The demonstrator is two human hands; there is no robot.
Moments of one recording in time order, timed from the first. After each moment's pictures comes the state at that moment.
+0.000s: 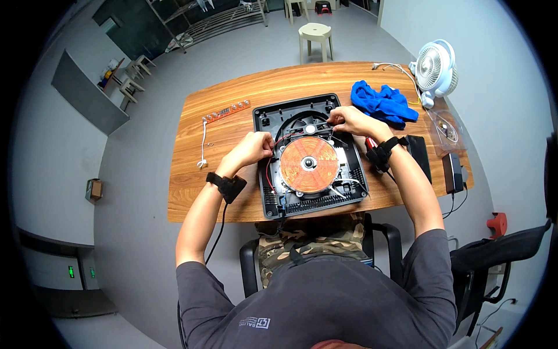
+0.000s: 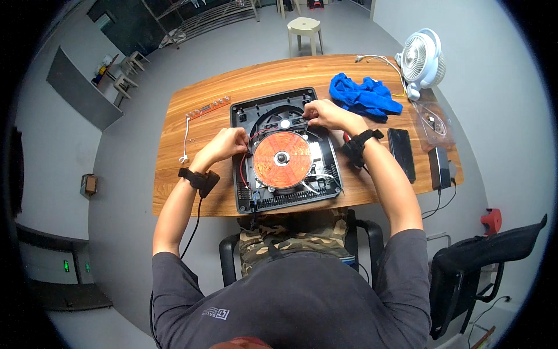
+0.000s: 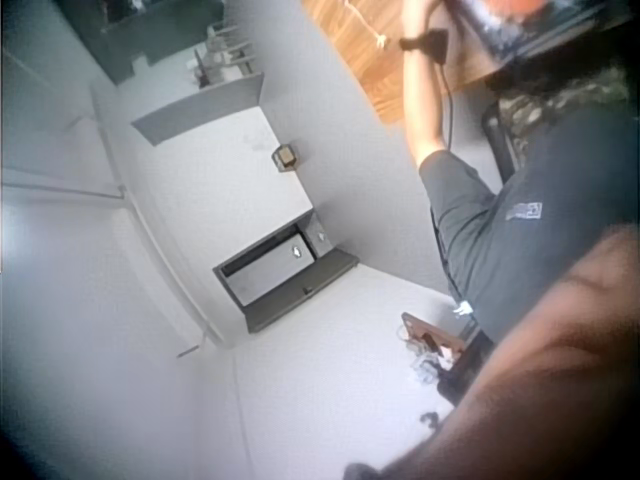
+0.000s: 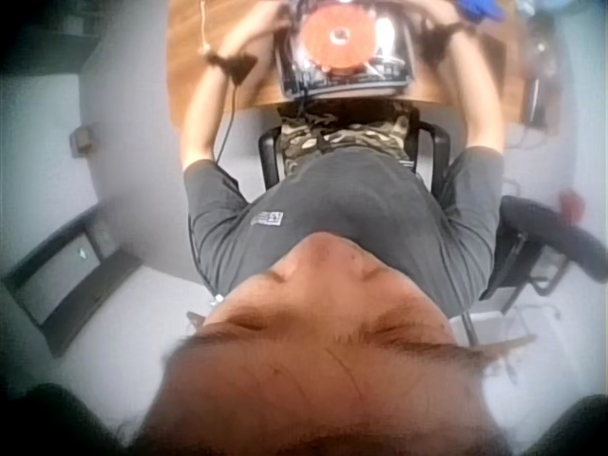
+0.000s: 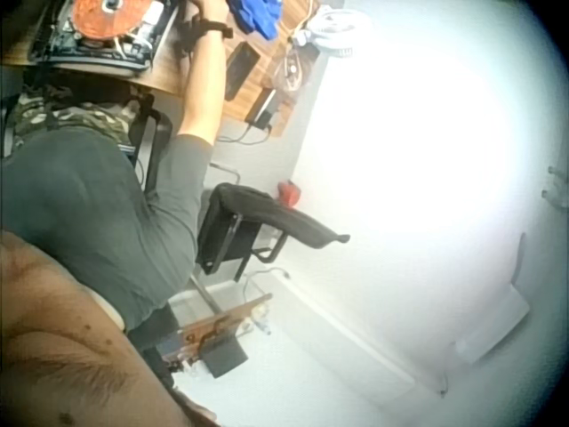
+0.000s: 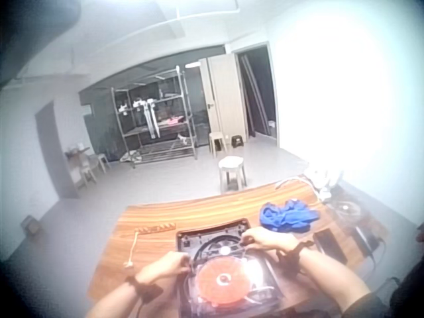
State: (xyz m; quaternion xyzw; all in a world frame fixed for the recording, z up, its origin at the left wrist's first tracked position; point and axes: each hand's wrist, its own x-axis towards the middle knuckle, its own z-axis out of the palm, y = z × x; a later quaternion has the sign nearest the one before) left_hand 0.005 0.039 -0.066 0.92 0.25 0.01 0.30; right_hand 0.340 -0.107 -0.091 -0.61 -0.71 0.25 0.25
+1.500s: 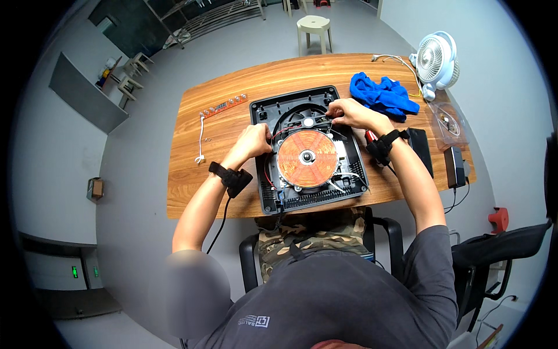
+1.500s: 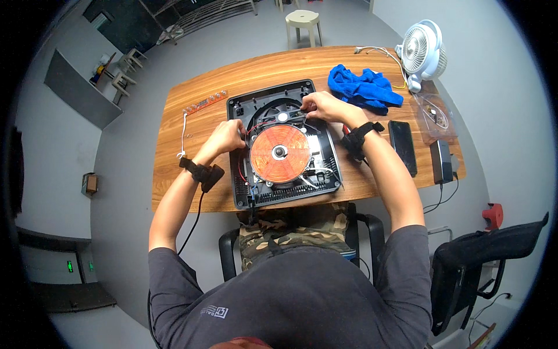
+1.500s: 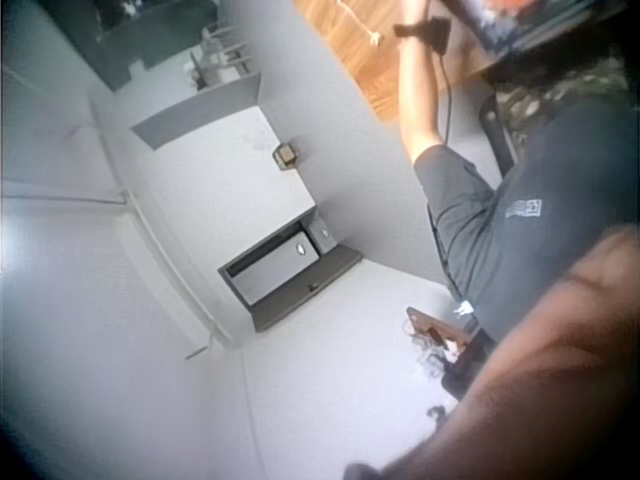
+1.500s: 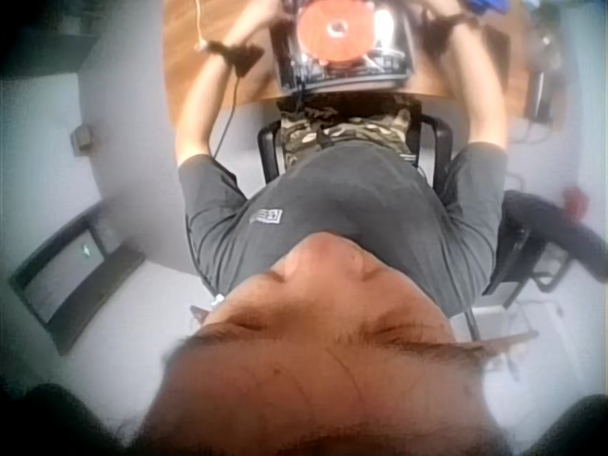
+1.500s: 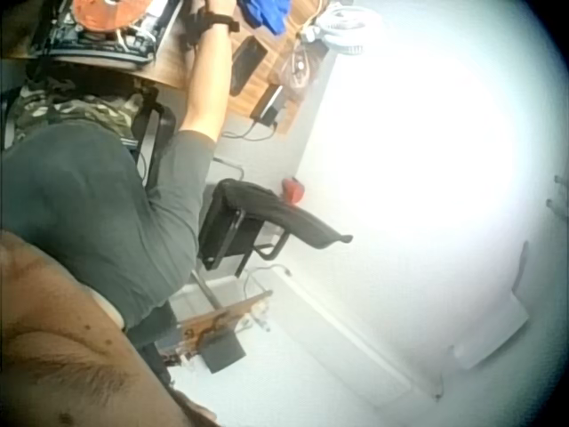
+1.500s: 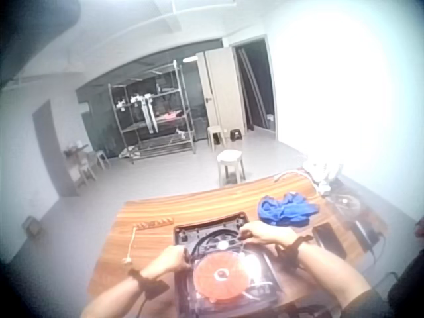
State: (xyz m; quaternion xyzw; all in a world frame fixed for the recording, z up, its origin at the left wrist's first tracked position) left_hand 0.022 0.030 -0.064 0.91 0.36 -0.04 0.19; right_hand 0.342 -0.106 -0.095 -0.61 -0.71 0.24 0.25
